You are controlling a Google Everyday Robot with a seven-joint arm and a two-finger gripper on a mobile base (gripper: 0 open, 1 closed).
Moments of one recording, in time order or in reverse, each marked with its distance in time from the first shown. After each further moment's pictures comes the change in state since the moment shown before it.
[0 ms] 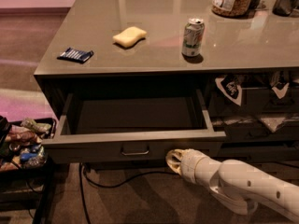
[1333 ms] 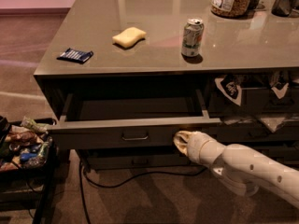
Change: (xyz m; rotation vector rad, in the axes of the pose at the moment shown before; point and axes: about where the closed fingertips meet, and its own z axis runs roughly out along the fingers) arm 0.020 -0.074 0.007 0.127 0.052 -0.052
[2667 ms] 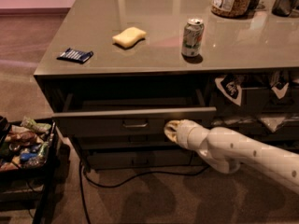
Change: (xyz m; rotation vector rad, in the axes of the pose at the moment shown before) arm -0.006 -0.020 0.061 -0.018 -0.033 -0.043
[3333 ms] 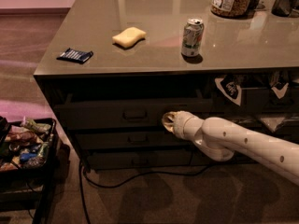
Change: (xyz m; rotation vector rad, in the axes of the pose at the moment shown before) arm -0.004 -0.028 0.027 0.012 -0.005 -0.039
